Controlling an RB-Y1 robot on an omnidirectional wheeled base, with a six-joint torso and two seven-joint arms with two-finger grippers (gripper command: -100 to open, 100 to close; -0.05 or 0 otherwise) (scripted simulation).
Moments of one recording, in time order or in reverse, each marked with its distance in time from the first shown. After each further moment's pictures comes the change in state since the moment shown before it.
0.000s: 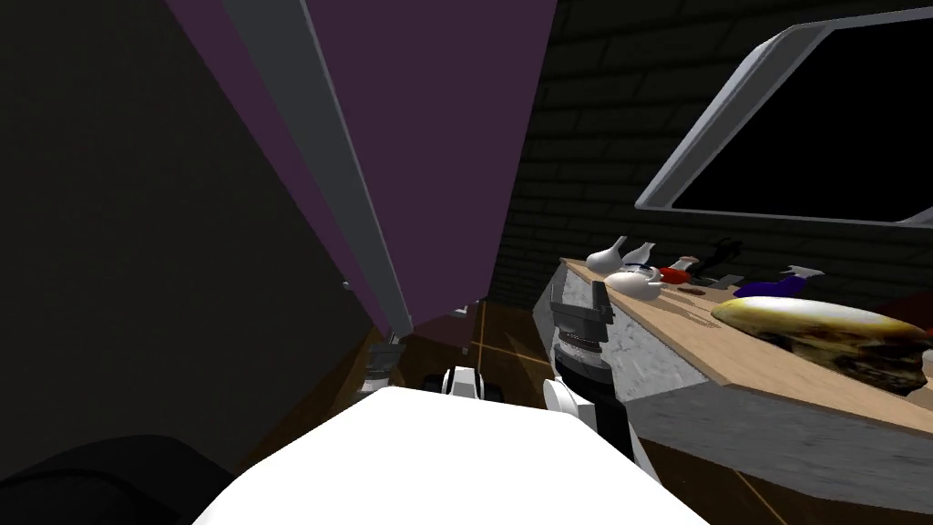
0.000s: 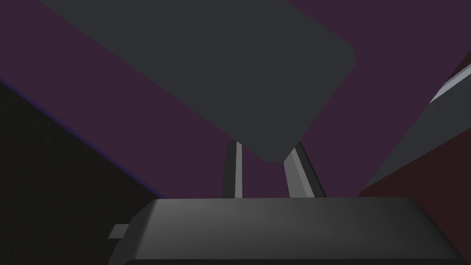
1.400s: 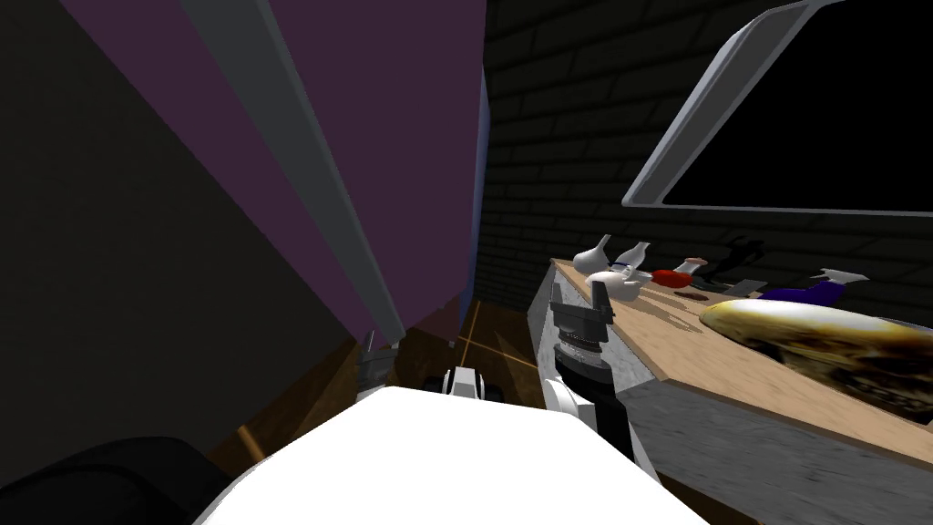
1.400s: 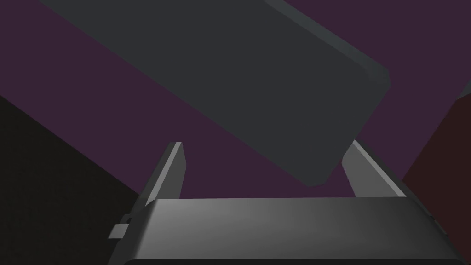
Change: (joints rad) left arm 0.111 -0.154 0.026 -0.095 0.080 0.019 -0.171; right arm 0.000 -0.001 0.000 0.000 0.000 0.000 0.000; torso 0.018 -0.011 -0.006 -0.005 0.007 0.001
